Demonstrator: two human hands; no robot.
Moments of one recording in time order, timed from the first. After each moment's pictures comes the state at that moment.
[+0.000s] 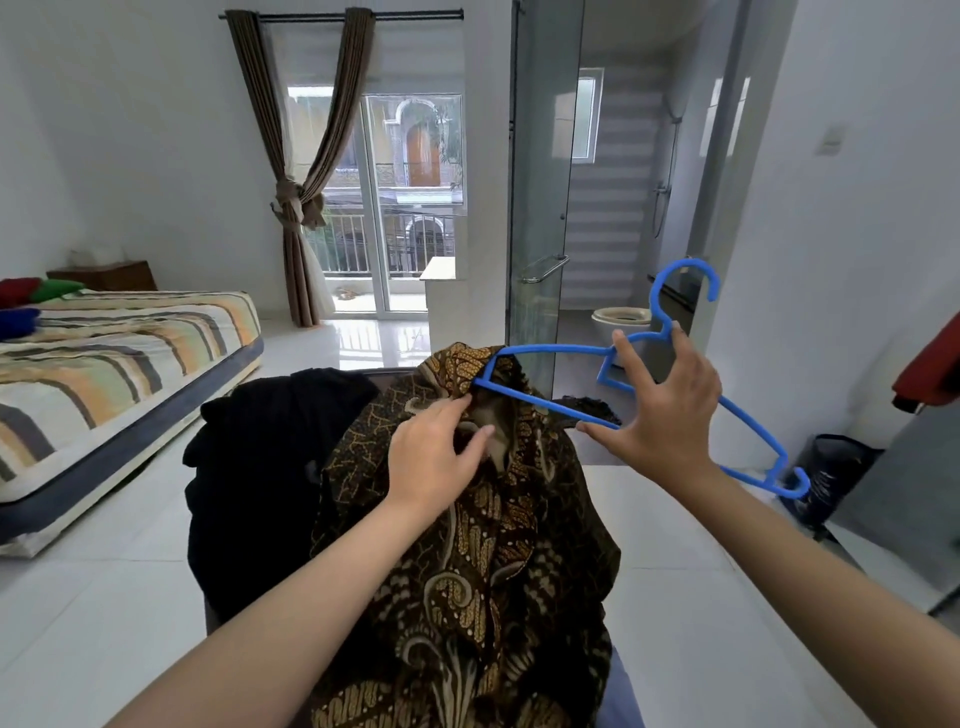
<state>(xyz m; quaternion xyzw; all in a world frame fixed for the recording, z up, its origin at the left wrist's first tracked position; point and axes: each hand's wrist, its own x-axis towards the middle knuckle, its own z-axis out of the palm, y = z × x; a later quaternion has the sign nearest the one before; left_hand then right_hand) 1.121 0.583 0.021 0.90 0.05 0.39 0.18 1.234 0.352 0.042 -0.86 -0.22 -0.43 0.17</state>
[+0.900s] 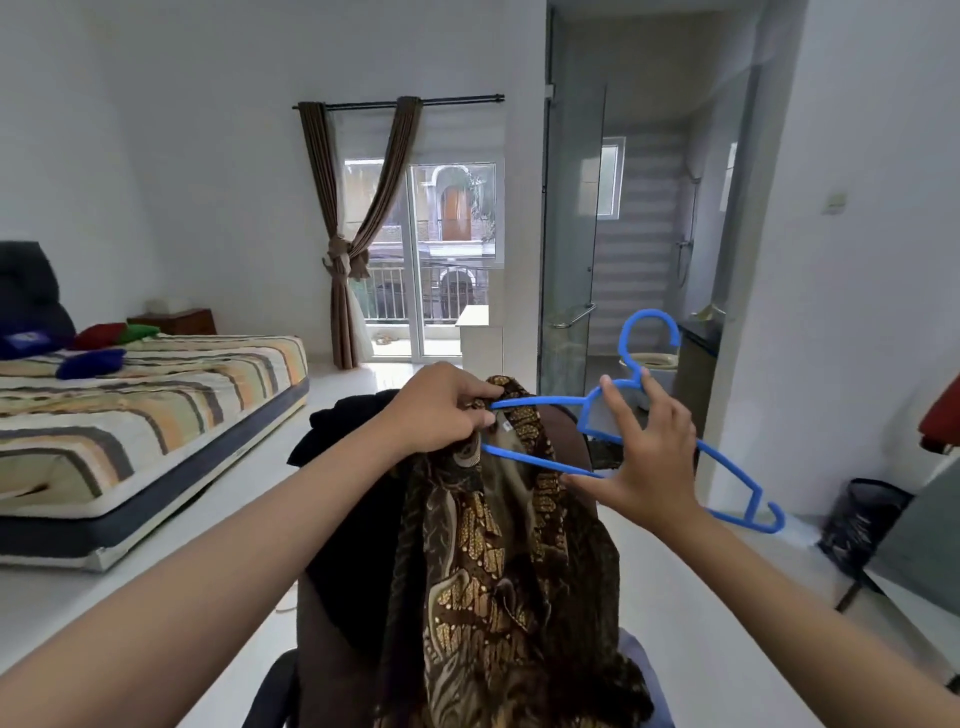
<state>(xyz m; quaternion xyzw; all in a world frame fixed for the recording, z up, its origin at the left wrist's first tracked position) 0.975 0.580 0.166 0.95 0.01 0.18 0.24 1.098 0.364 0.063 -0.84 -0.30 -0.40 0.22</state>
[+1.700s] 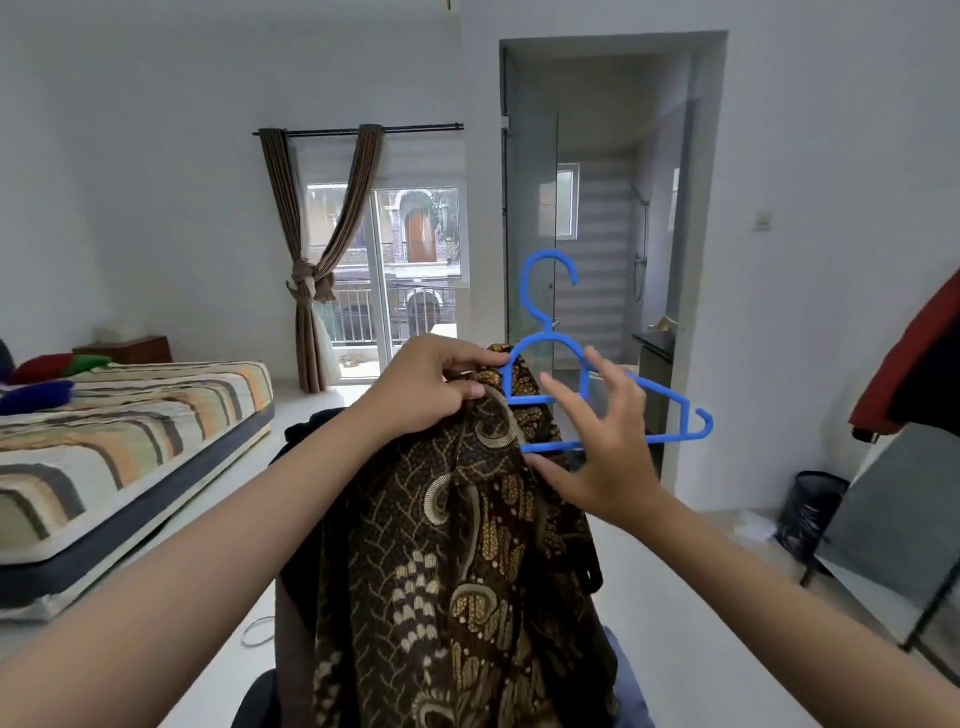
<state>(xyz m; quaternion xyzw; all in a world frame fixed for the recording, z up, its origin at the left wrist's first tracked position) 0.943 0.550 0.191 0.90 -0.11 0.27 0.34 1.032 0.356 0.095 -0.72 -0.41 -0.49 0.27</state>
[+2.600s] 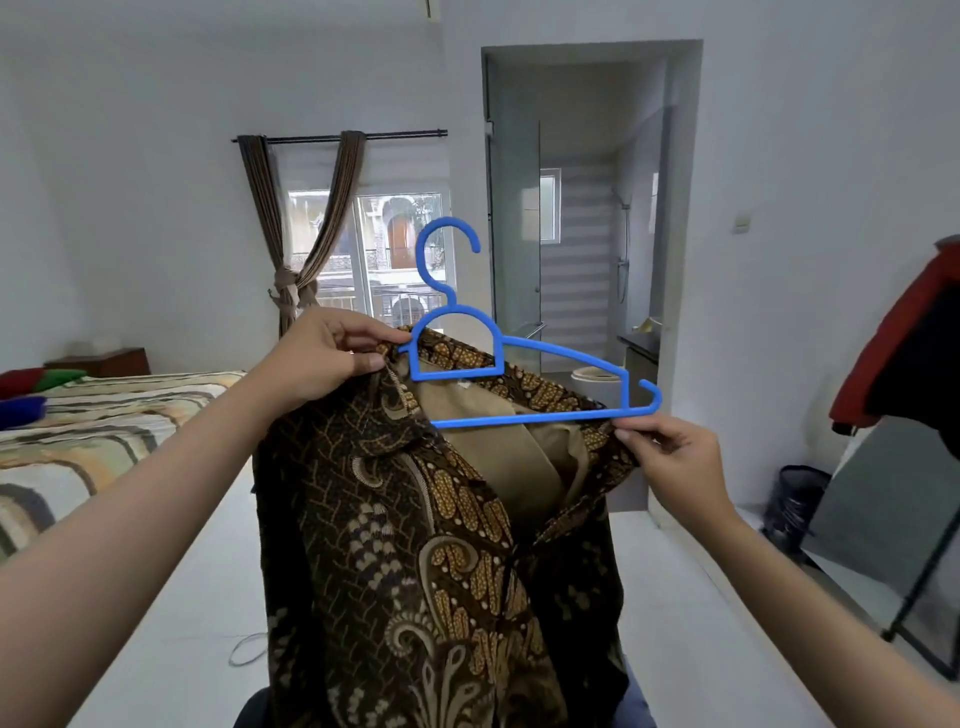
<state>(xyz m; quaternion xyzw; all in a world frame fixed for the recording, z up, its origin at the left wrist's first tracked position) 0.928 0.636 0.215 0.85 -0.13 0.27 0.43 1.047 0.309 0.080 -0.67 -0.28 -0.27 0.64</state>
